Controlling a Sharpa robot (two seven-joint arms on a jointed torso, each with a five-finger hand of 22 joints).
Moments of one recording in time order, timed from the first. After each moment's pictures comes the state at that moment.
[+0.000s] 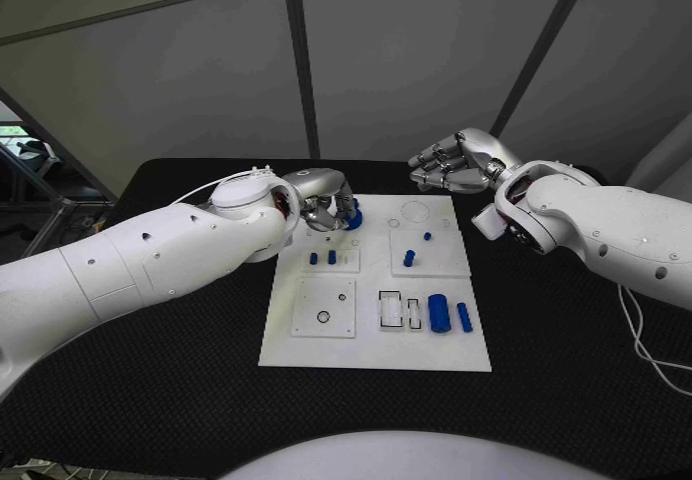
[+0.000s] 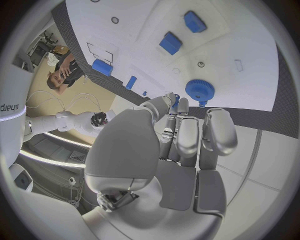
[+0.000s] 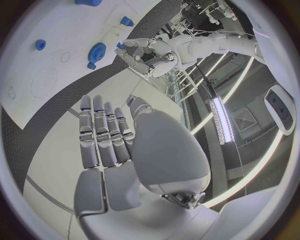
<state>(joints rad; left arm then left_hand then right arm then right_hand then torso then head) 1.15 -0.63 0.11 1.33 -1.54 -0.10 -0.09 1.40 -0.14 0.51 -0.03 0.14 0.98 0.15 0.22 0.12 1.02 0.08 0.45 0.12 1.43 0.00 1.32 1.03 0.12 1.42 0.09 1.18 1.30 1.19 -0.74 0.10 1.30 -0.86 -0.24 0.19 1.50 -0.07 0.17 0.21 0.33 0.90 0.22 0.08 0.07 0.98 0.17 0.28 0.06 1.12 0.11 0.13 0.22 0.18 1.02 0.23 0.17 0.07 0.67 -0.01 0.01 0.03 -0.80</state>
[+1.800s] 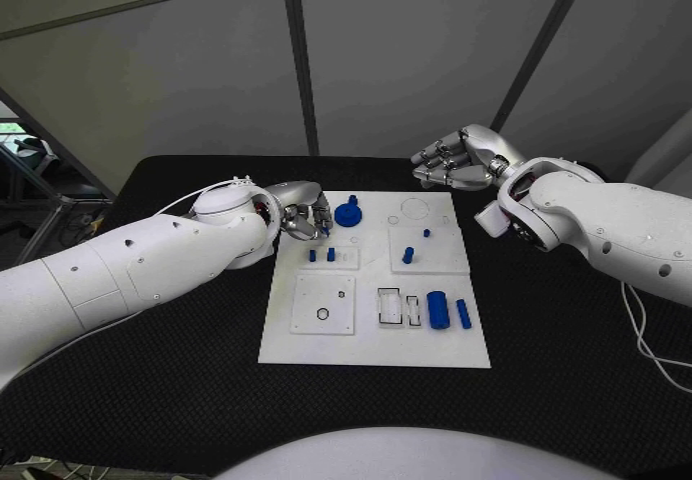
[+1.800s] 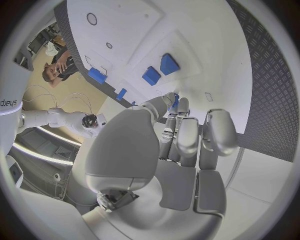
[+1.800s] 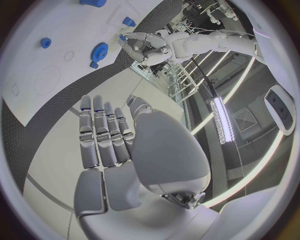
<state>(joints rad) 1.11 -0.67 0.11 1.30 -1.48 -0.06 -0.13 1.39 -0.14 0.51 -0.03 0.14 0.99 0.15 0.21 0.11 1.03 0.08 0.44 0.12 1.43 0.00 1.32 1.02 0.12 1.43 0.10 1.18 1.31 1.19 -0.74 0.10 1.30 -0.86 -0.24 0.19 1.50 -0.07 0.17 0.21 0.33 0.90 0.22 0.08 0.07 0.98 0.17 0.28 0.06 1.12 0.11 0.13 0.22 0.18 1.02 0.23 0.17 0.07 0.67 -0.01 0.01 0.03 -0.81</state>
